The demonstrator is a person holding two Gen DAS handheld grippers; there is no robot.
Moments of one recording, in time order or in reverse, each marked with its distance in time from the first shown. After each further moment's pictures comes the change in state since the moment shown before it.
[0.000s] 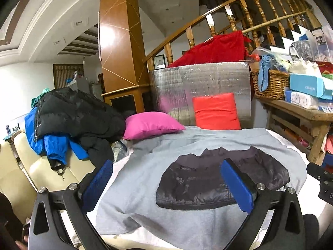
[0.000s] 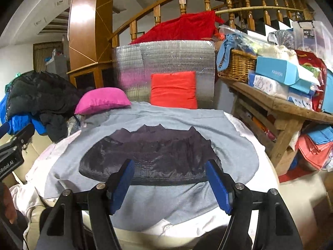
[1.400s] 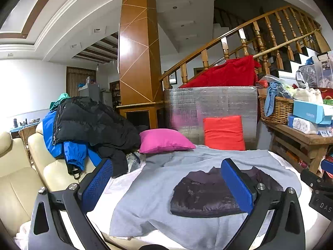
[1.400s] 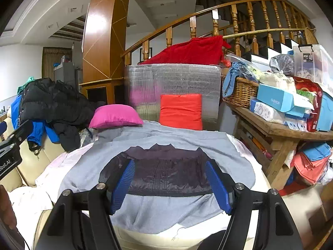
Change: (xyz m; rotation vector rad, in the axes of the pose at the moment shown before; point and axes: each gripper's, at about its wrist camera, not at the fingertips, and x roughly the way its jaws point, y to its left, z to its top) left arm -0.074 0.059 0.022 -0.080 -0.104 0.037; right arm -0.082 0.051 0.023 -0.057 -0.116 0.007
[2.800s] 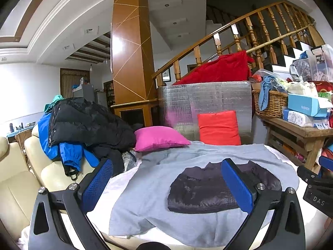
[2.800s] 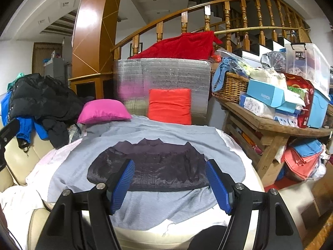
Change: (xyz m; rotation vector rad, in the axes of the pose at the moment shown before) left arm -0.001 -0.008 -0.003 0.037 0.019 -0.035; right arm 0.009 -0.012 -0.007 -0.002 0.041 -0.078
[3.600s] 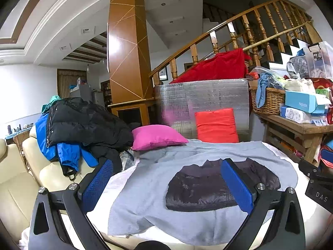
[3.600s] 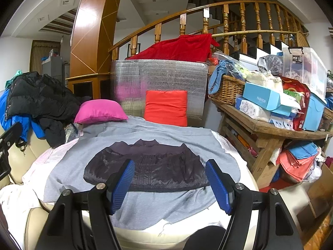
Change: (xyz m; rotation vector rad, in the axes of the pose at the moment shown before) left arm -0.002 -0.005 -0.003 0.013 0.010 -0.017; right arm -0.006 -0.002 0.003 -0.017 -0.015 -0.027
